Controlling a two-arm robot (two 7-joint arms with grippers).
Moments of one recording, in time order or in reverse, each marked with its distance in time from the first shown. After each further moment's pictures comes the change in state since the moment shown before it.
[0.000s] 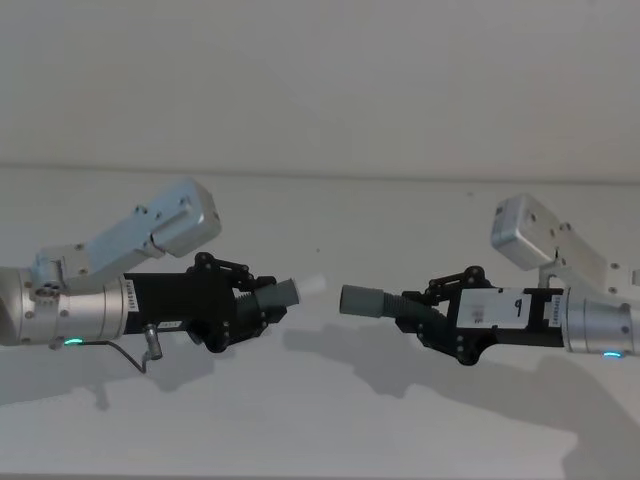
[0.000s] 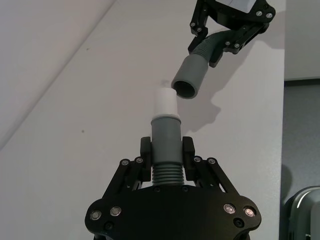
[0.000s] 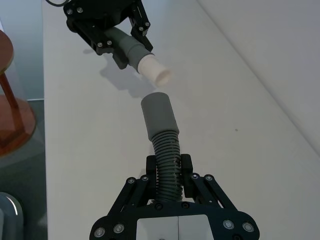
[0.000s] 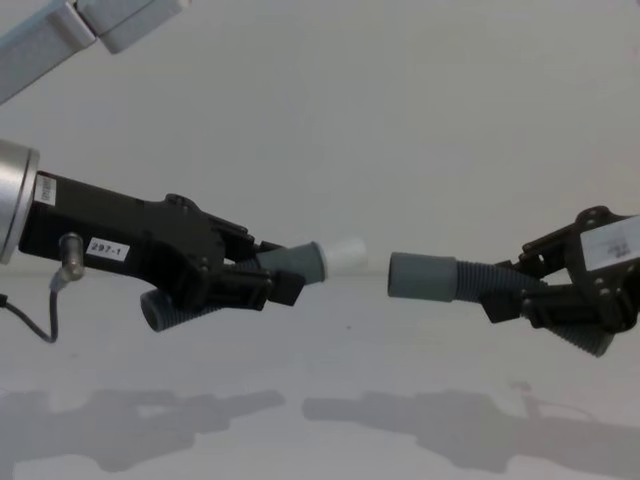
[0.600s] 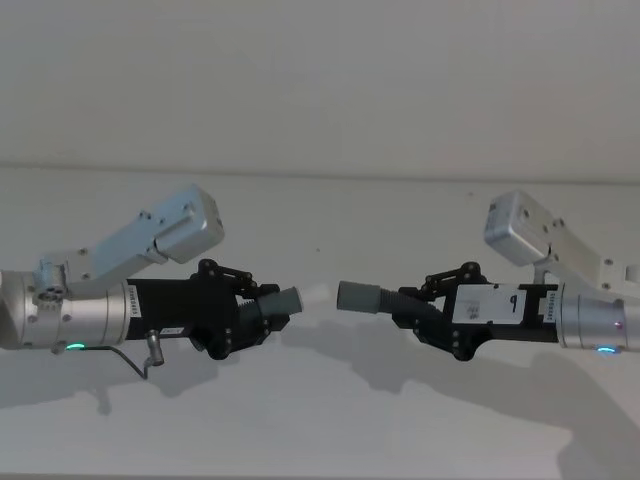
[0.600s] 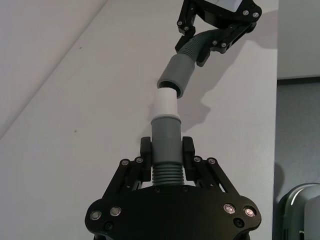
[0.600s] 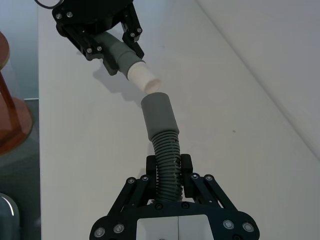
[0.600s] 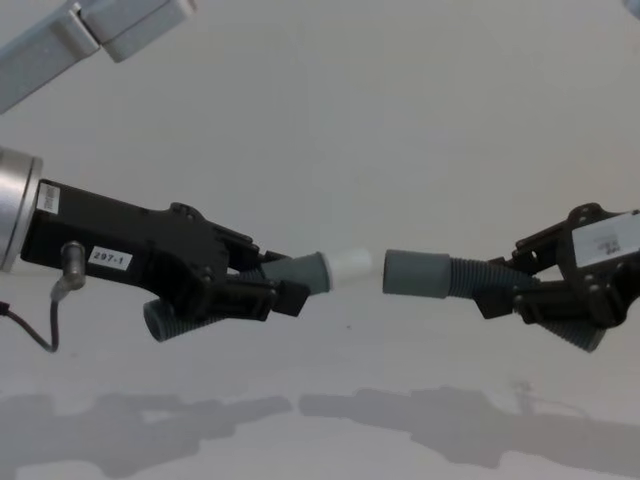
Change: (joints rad) left arm -0.008 0.008 0.022 0.003 -0.014 -0.002 -0.006; right arm 0.021 -0.005 -0.020 0.011 -0.002 0.002 -0.013
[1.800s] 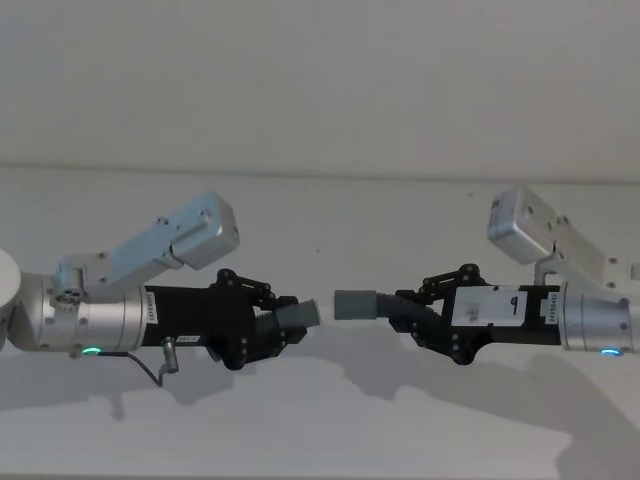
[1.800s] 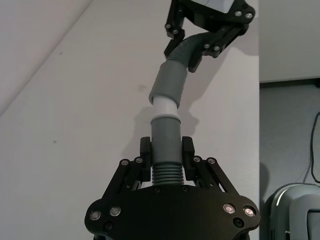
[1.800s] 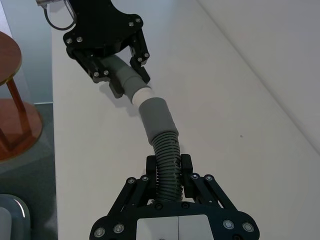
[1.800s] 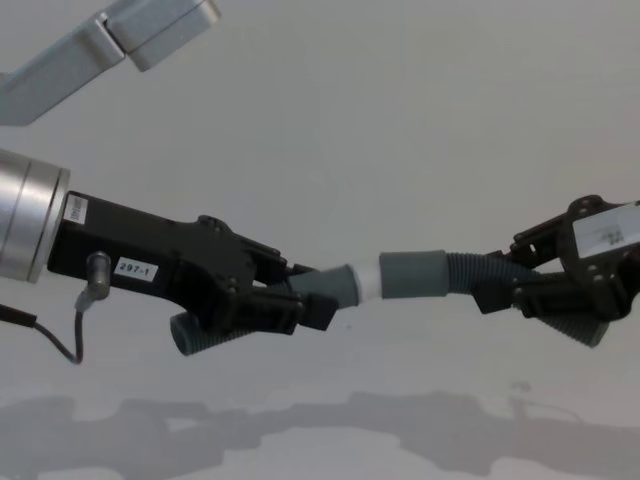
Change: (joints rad) left arm -0.038 -0.016 0.053 0.032 -0.033 -0.012 -0.033; right arm 0.002 0.028 -0.016 -0.040 0.049 0.024 -0.001
